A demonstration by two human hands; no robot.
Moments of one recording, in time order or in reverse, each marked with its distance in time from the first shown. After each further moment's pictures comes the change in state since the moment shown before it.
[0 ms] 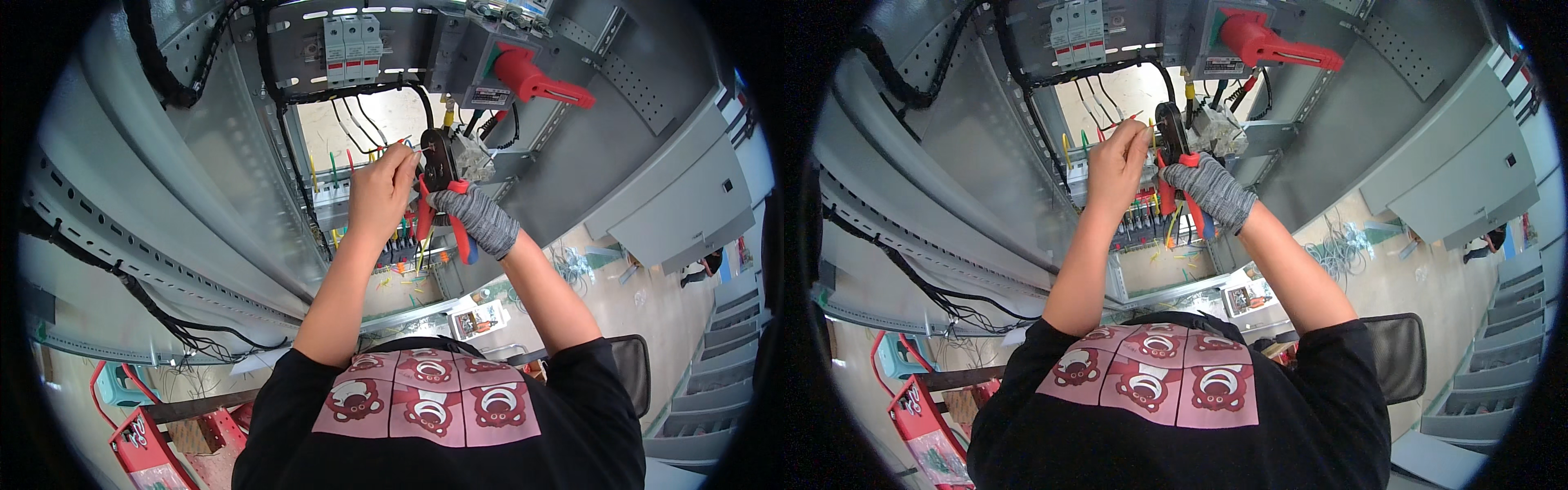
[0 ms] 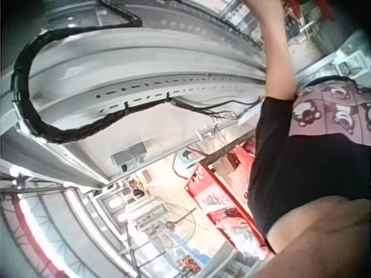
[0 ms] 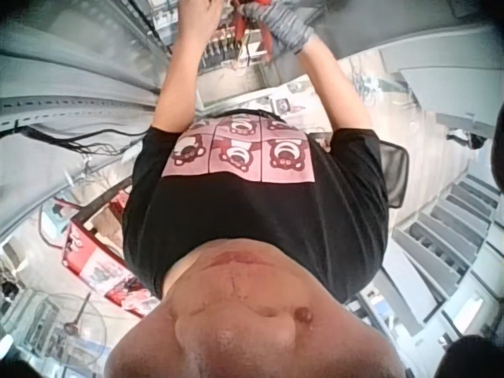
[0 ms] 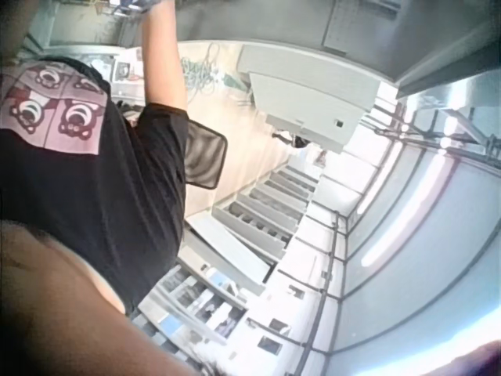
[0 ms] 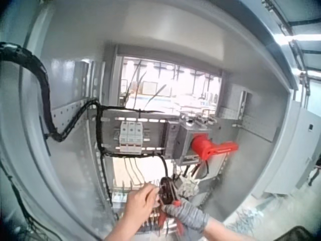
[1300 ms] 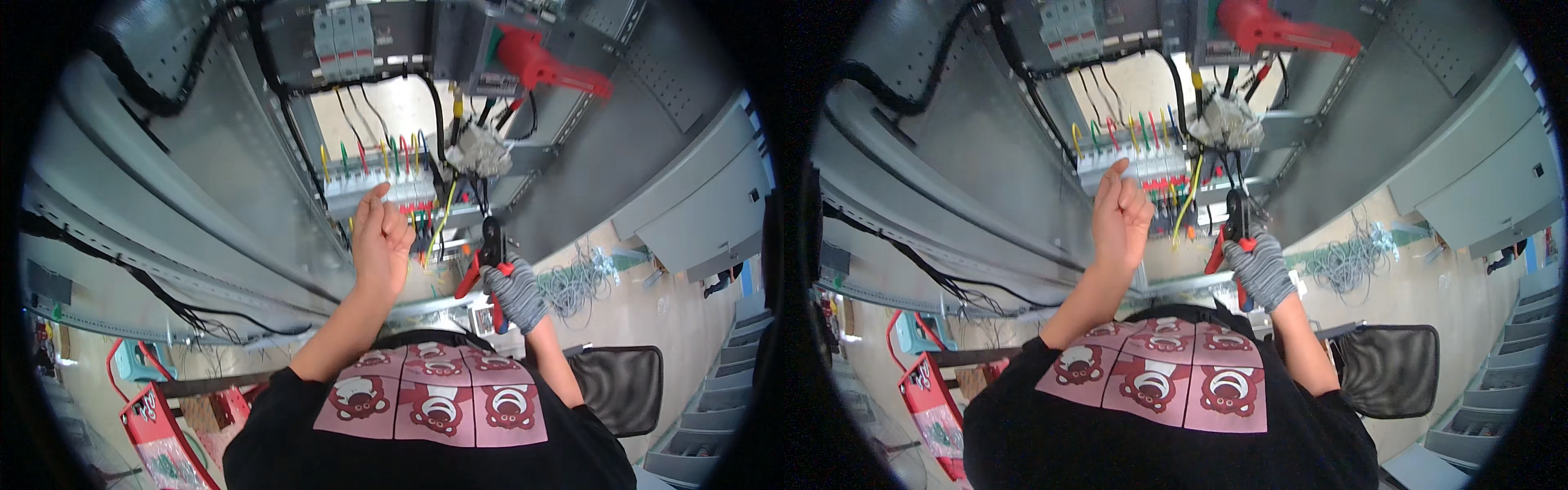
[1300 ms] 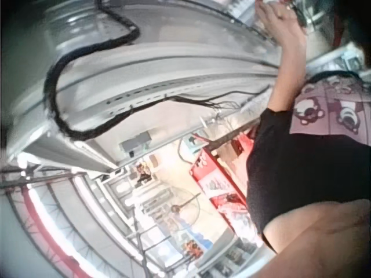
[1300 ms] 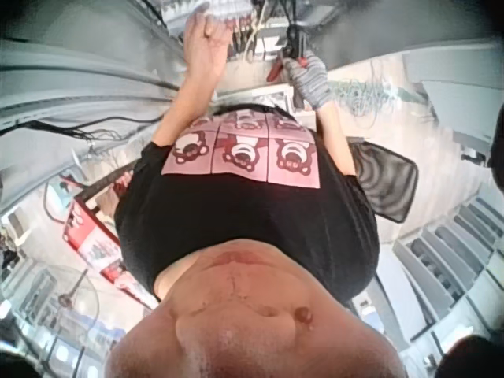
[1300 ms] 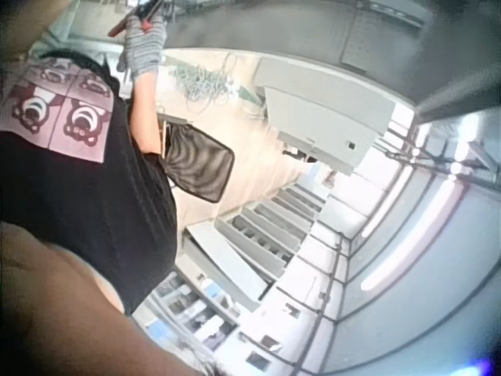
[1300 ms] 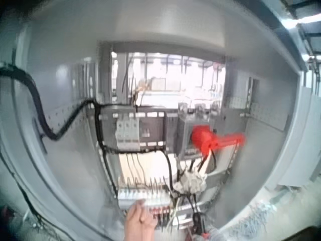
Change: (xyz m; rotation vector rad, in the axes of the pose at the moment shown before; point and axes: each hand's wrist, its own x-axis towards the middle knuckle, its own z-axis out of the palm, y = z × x) left_hand -0.073 0.011 0.004 -1.345 0.272 -0.726; right_hand -0.109 0.065 -0.018 -0.115 0.244 0.217
